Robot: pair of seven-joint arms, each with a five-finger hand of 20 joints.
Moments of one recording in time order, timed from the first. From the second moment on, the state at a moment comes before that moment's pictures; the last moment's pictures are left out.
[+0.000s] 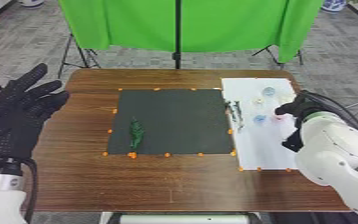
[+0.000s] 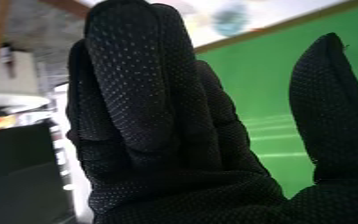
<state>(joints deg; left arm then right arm) 139.3 -47.0 -108.5 -140.6 29.9 21.6 21.7 -82.3 -30.4 63.2 -121.5 -106.7 -1.6 67.7</state>
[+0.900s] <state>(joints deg) 140.6 -46.8 -108.2 -141.0 29.5 22.0 23.2 -96.9 -26.6 69.1 -120.8 -107.6 -8.3 71.2</state>
